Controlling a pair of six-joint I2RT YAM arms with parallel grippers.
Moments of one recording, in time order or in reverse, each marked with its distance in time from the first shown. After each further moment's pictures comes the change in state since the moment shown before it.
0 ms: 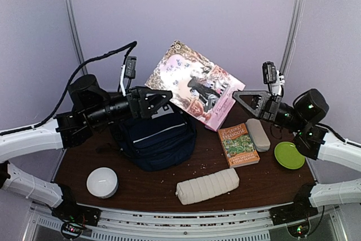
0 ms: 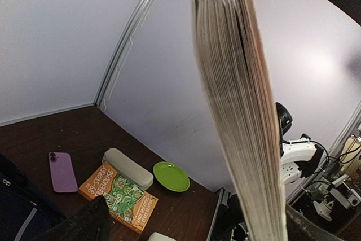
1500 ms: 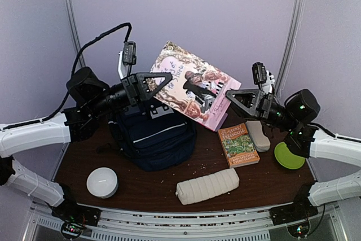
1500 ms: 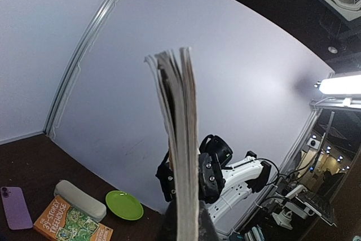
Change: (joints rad) left arm 0.027 0.093 0.065 0.280 0.168 -0.170; right arm 0.038 0.116 0.009 0.143 0.002 0.137
